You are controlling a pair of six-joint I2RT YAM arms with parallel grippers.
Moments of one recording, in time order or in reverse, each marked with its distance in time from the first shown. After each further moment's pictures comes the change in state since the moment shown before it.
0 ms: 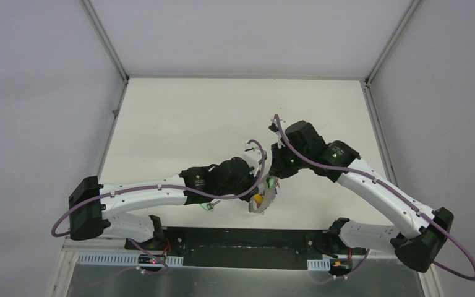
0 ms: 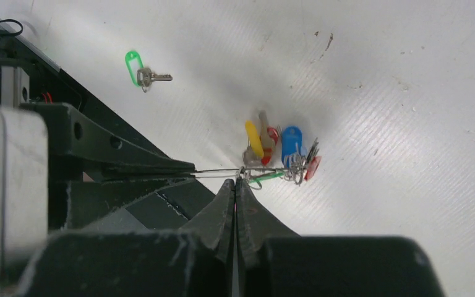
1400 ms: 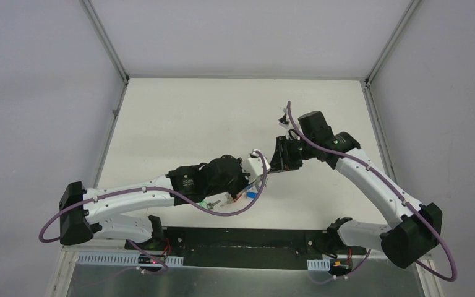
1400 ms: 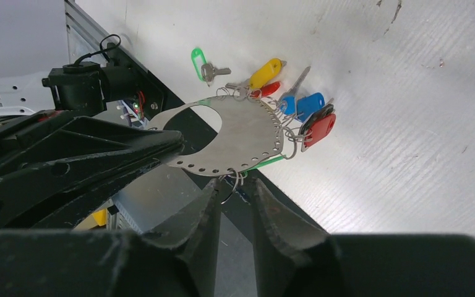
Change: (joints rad) left arm -0.006 -0.111 0.022 -0.066 -0.034 0.583; right arm -0.261 0.080 -0.034 0.047 -0.426 0.084
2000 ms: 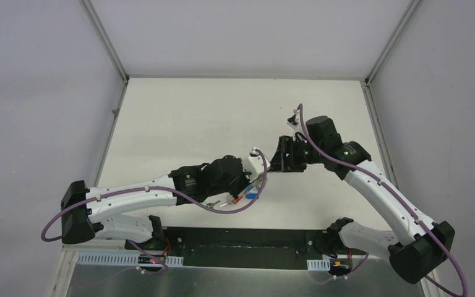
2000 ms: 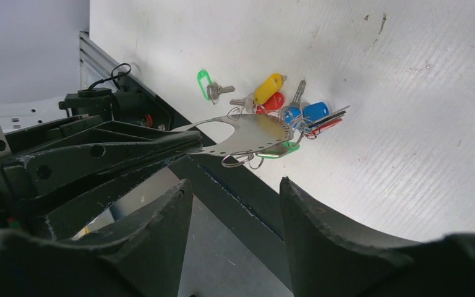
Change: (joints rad) left arm 0.000 0.019 0.000 0.001 -0.009 -0.053; right arm 0.010 -0.136 -0.061 0.057 0.060 0.101
